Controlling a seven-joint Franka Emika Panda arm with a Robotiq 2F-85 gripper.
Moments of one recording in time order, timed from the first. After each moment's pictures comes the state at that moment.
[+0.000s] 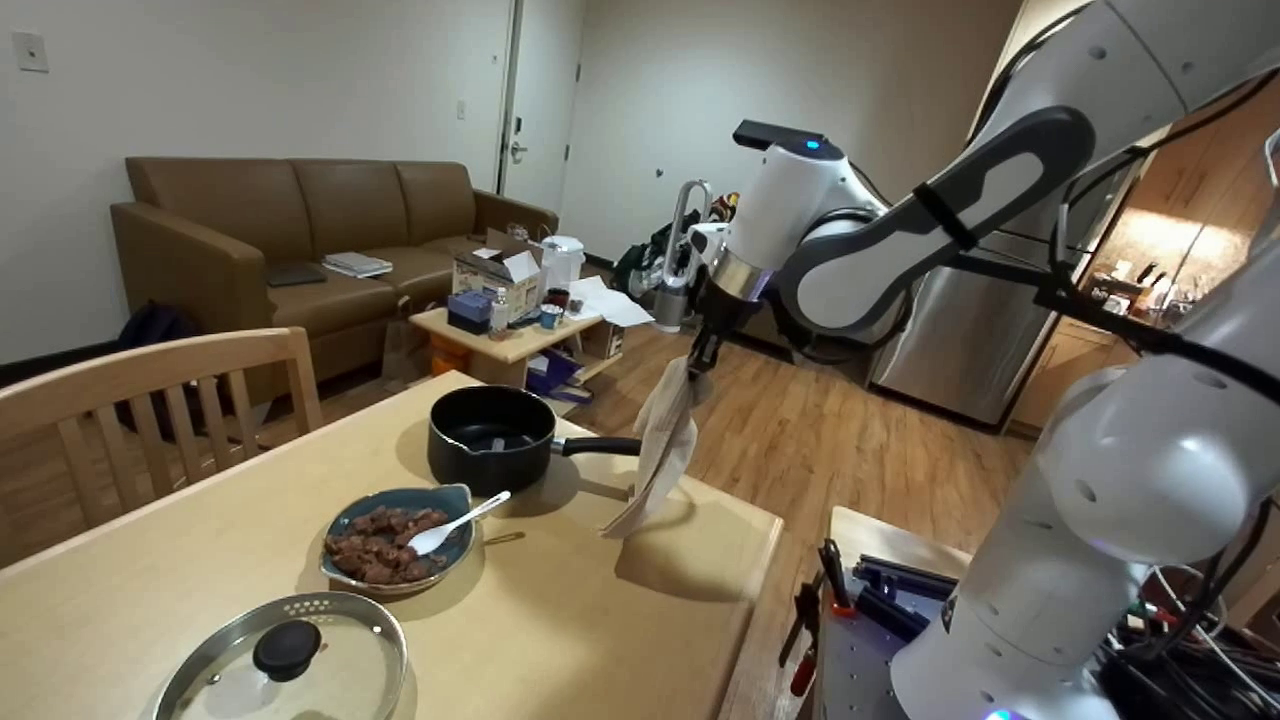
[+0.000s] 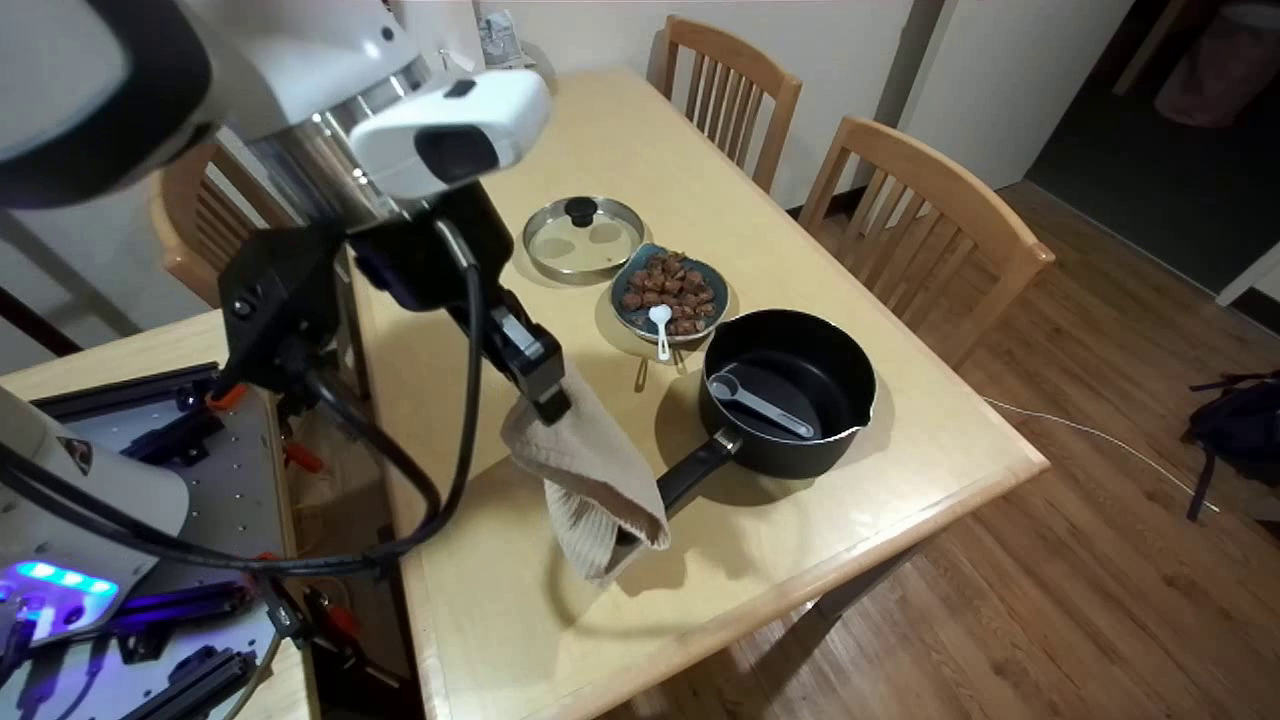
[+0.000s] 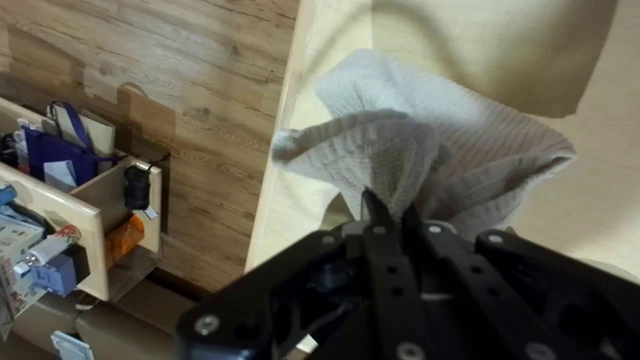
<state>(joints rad) -0.34 -0.32 -0.11 -2.77 -0.51 2.74 -0.21</state>
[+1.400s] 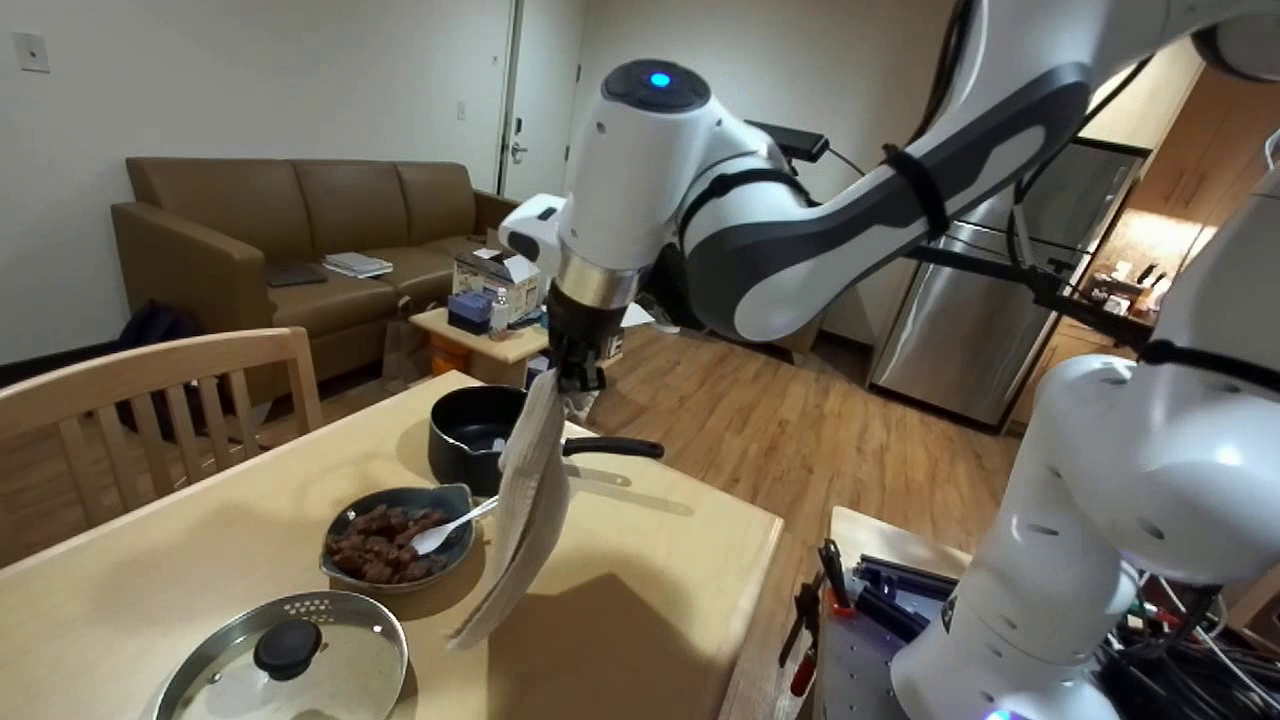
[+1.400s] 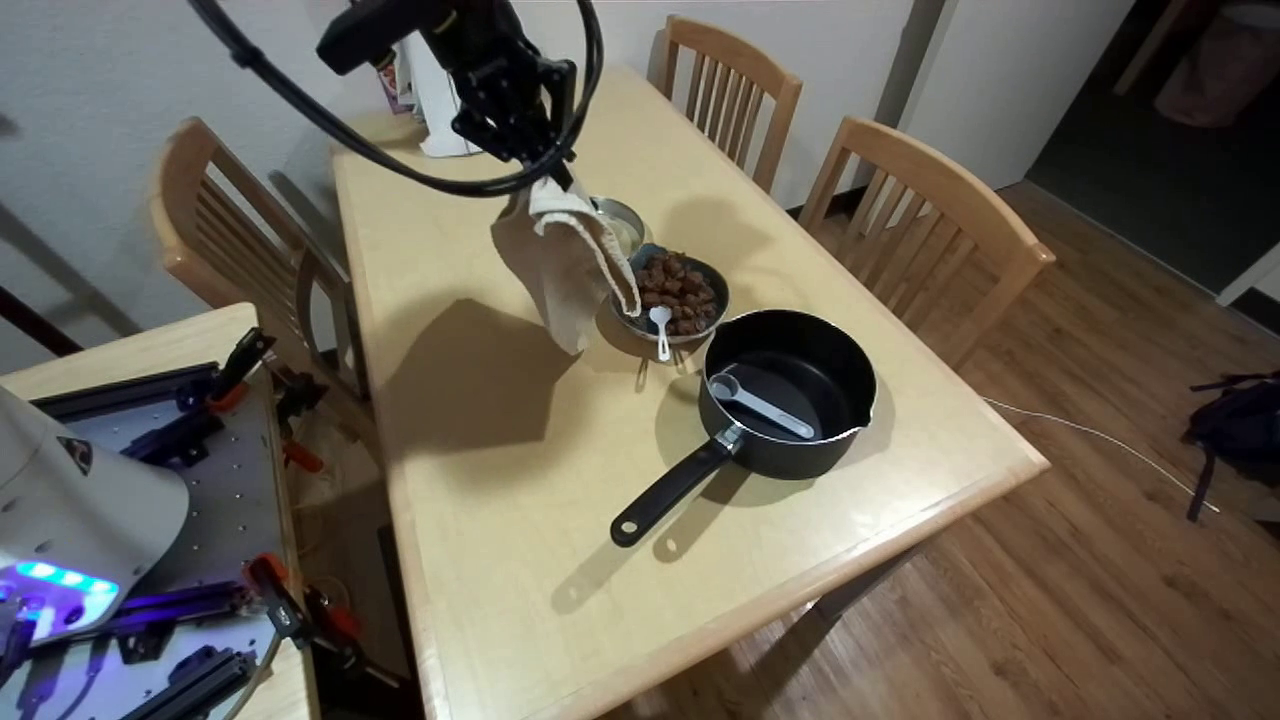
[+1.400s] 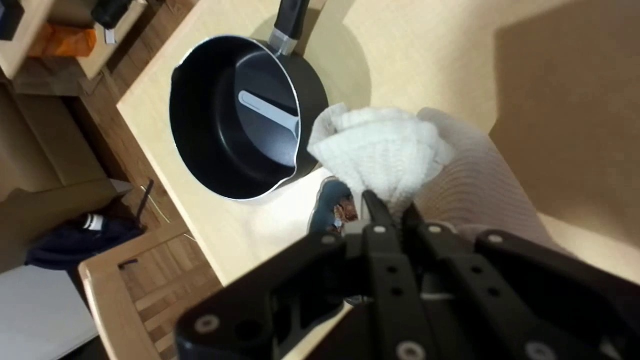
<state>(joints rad) -0.04 -0.16 0.20 -2.47 -0.64 2.44 -0.19</state>
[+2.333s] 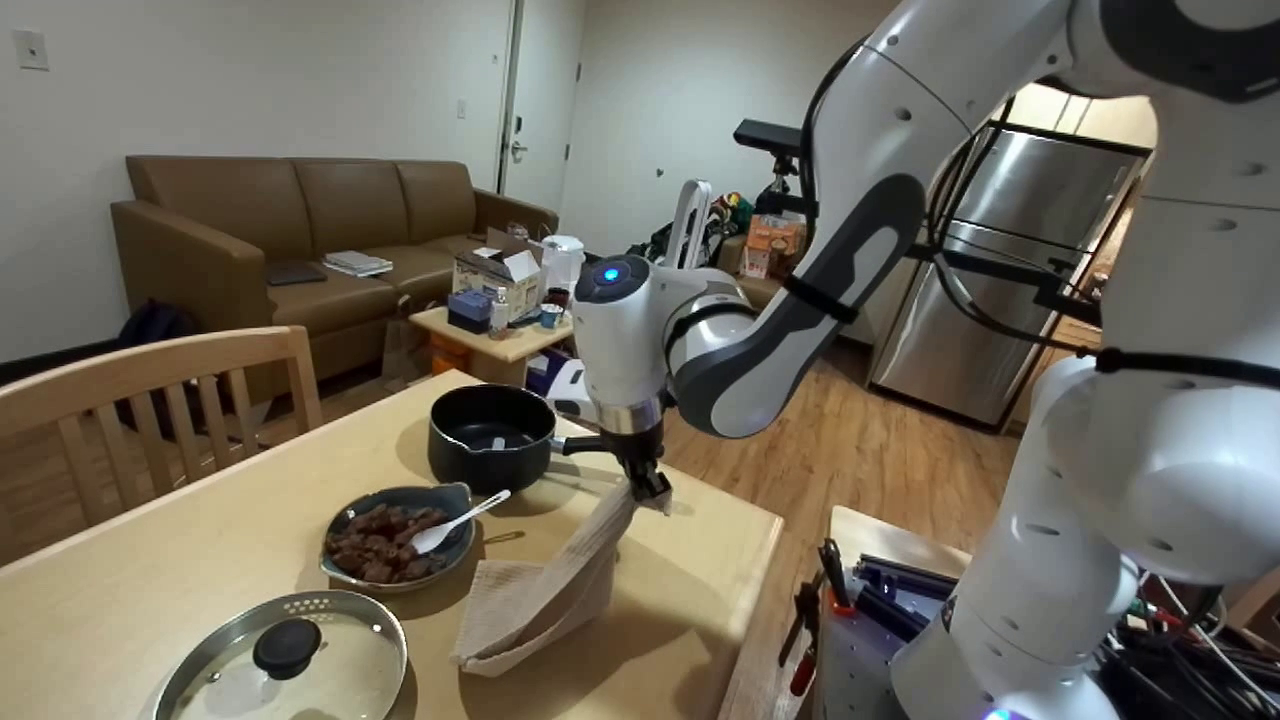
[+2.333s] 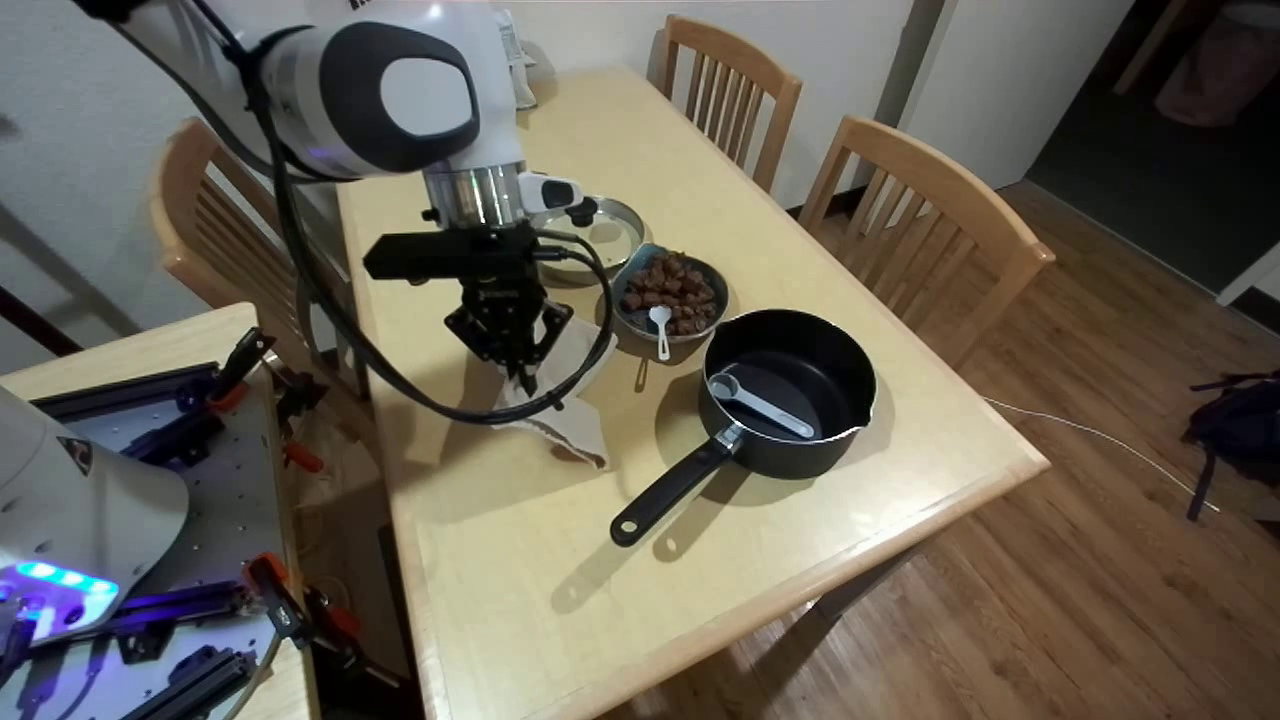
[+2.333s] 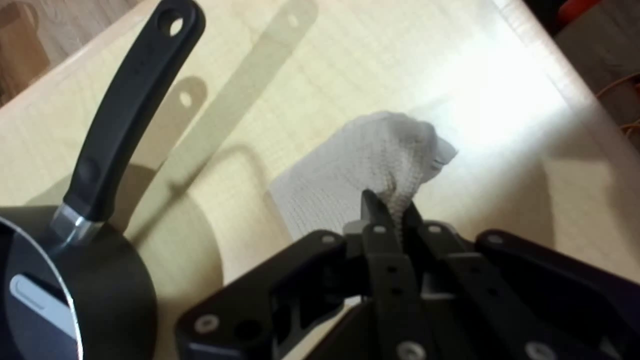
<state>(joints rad) -0.02 0.14 0.01 -2.55 -0.68 2.44 -0.30</state>
